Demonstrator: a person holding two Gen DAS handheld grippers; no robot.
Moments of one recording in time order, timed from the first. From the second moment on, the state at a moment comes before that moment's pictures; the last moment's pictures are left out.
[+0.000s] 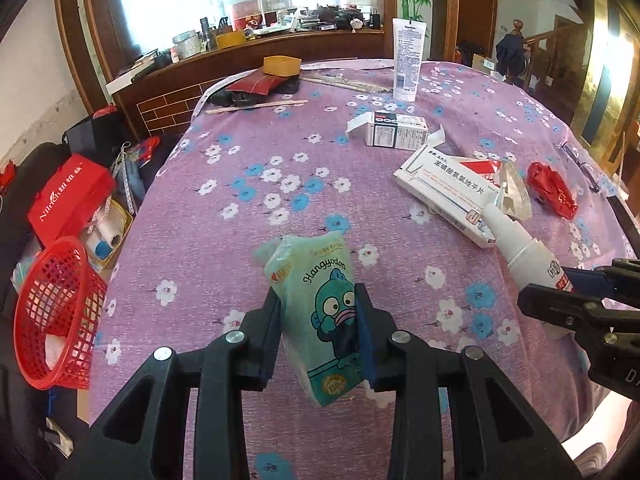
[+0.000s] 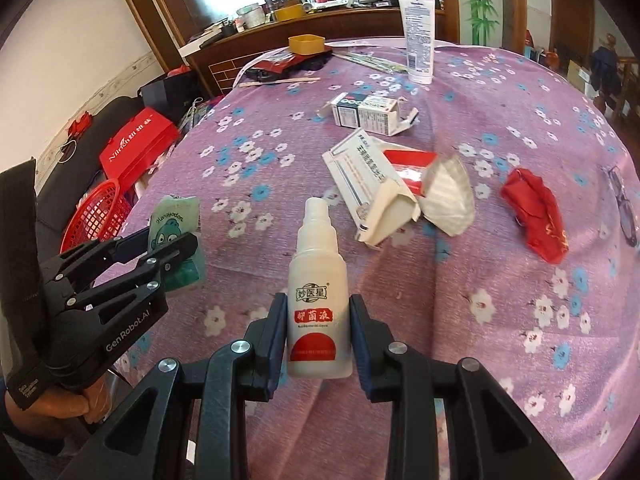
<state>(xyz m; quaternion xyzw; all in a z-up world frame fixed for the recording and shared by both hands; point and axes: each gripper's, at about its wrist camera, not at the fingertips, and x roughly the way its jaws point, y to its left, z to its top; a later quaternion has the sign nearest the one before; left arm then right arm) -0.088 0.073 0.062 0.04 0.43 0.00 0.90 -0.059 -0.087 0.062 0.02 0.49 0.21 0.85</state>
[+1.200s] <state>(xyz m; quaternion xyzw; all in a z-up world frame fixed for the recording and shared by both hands) -0.095 0.073 0.054 0.04 0.44 0.00 0.90 -0.071 -0.085 0.060 0.01 0.50 0.20 0.84</state>
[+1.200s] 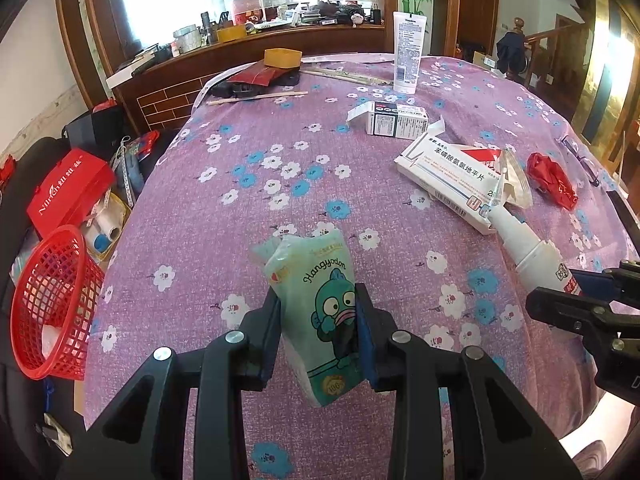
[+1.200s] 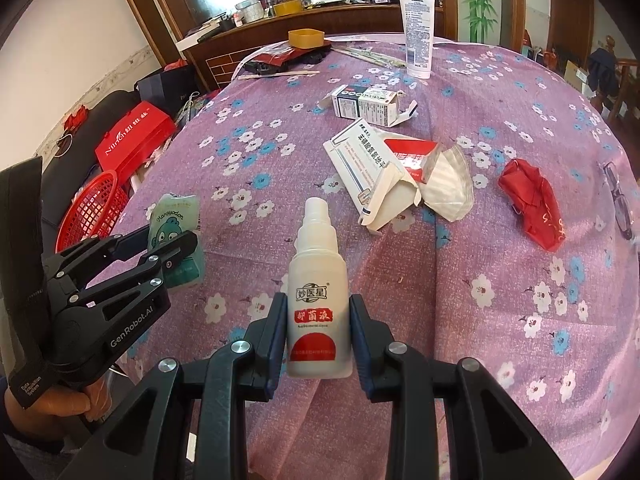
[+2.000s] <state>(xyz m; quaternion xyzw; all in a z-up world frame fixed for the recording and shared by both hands) -0.097 0.083 0.067 0.01 0.43 0.01 0.90 -0.073 -0.085 0.065 0.01 0.50 0.19 0.85</state>
